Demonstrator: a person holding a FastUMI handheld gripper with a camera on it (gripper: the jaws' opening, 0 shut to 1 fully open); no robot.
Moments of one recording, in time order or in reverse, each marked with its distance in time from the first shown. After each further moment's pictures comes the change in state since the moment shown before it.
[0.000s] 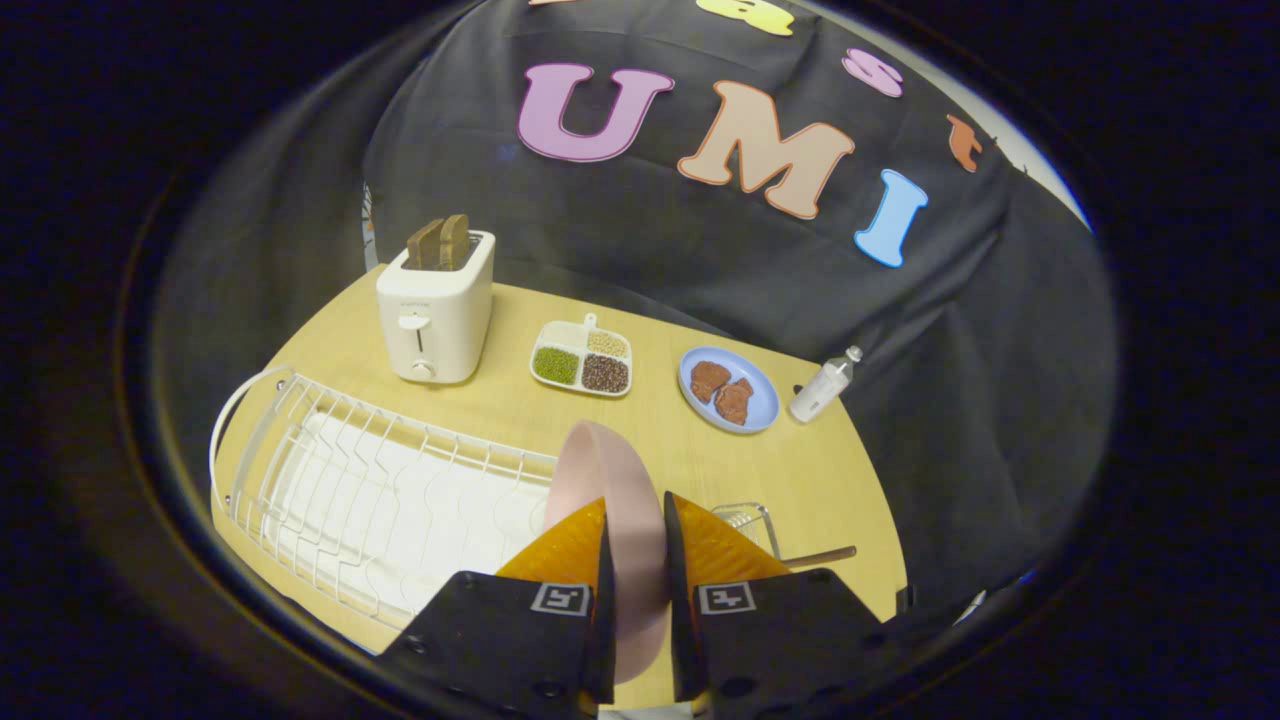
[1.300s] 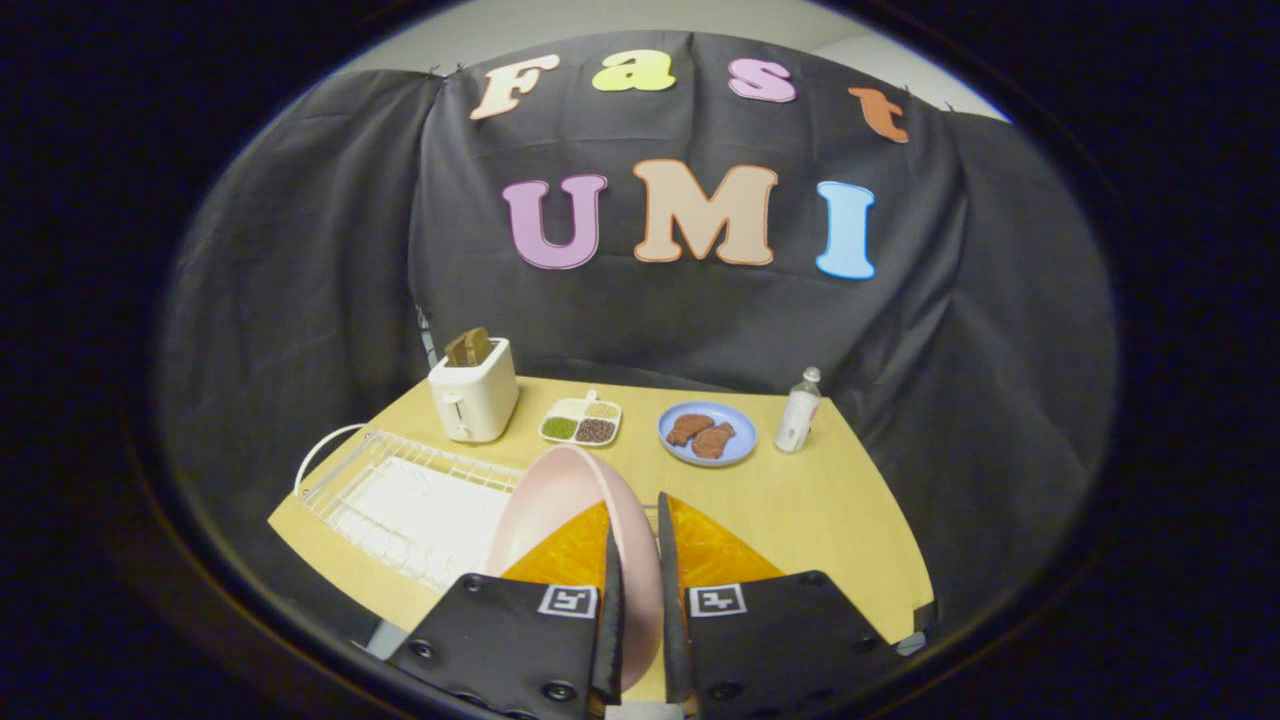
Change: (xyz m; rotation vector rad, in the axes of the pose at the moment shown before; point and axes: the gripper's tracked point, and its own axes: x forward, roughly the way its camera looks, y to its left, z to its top) arm -0.076 -0.172 -0.058 0.214 -0.258 0.303
